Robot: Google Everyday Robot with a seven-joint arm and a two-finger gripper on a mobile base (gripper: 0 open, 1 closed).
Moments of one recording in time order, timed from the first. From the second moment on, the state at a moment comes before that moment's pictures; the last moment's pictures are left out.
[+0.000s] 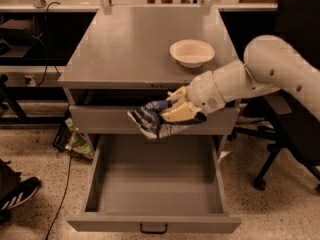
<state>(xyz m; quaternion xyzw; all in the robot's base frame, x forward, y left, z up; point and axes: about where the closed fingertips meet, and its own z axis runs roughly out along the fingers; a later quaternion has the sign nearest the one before) 0.533 -0.025 0.826 -0.60 0.64 0.32 0.35</state>
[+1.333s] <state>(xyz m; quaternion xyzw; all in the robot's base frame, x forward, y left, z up) 0.526 -0.031 0.657 -0.61 0.66 0.34 0.29</state>
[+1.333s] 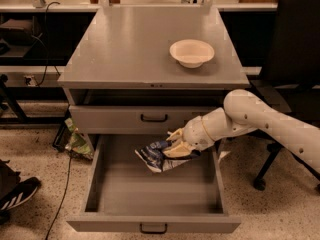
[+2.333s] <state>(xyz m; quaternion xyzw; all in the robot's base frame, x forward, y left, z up) 0.507 -0.009 0.582 -0.60 0.65 0.38 0.27</state>
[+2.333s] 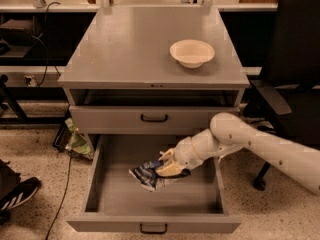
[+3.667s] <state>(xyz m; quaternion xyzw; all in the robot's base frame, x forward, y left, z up) 0.508 -0.009 0.423 -0.50 0.70 0.42 0.27</state>
